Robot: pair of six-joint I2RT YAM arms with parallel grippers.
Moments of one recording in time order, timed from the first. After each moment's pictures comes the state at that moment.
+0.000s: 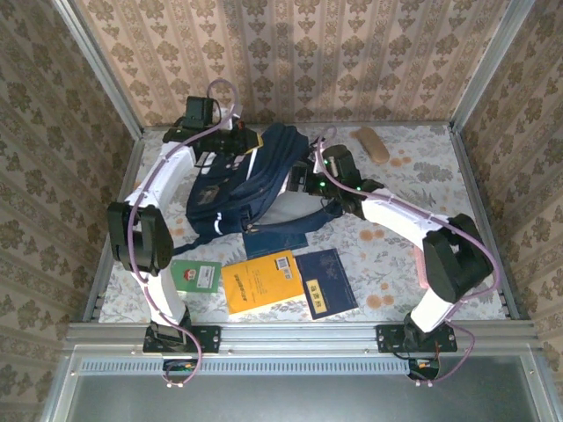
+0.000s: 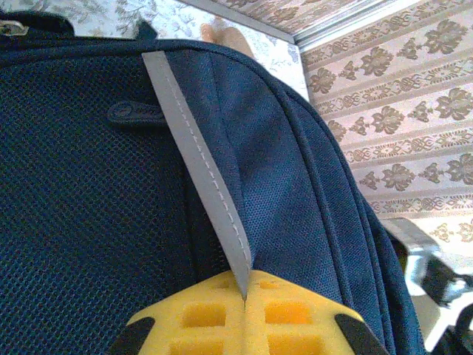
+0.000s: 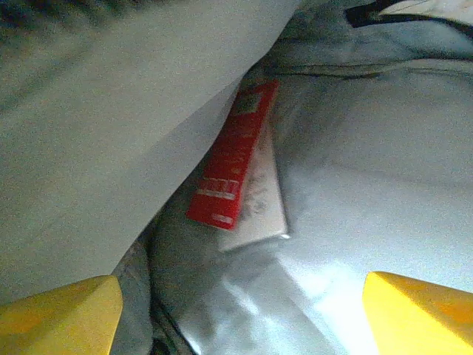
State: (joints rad) left arm -0.26 1.85 1.69 -0.56 0.79 -0.54; right arm 0.51 1.64 1.15 -0.03 -0.28 0.61
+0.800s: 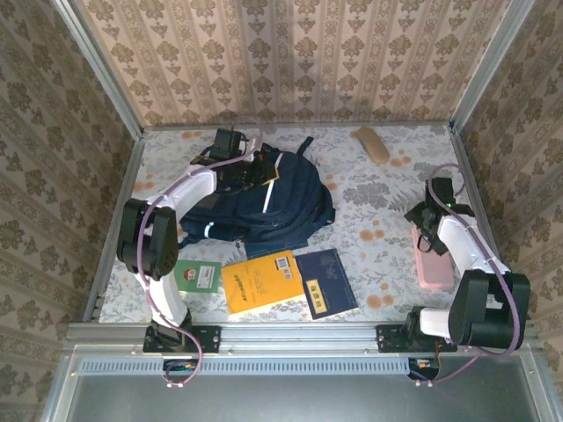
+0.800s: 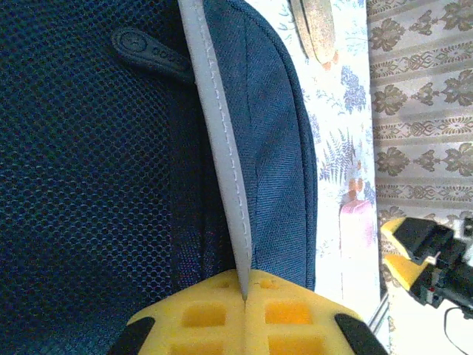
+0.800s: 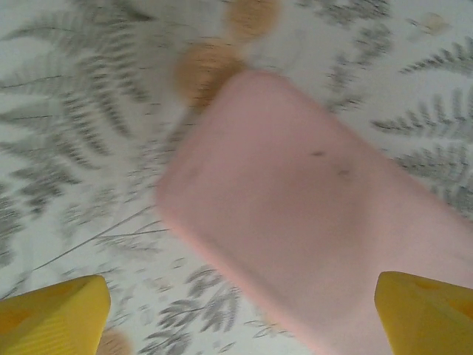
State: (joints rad) left arm -0.39 1.83 1.38 -0.34 0.66 -0.64; right arm -0.18 1.30 0.80 -0.70 0.22 0.82
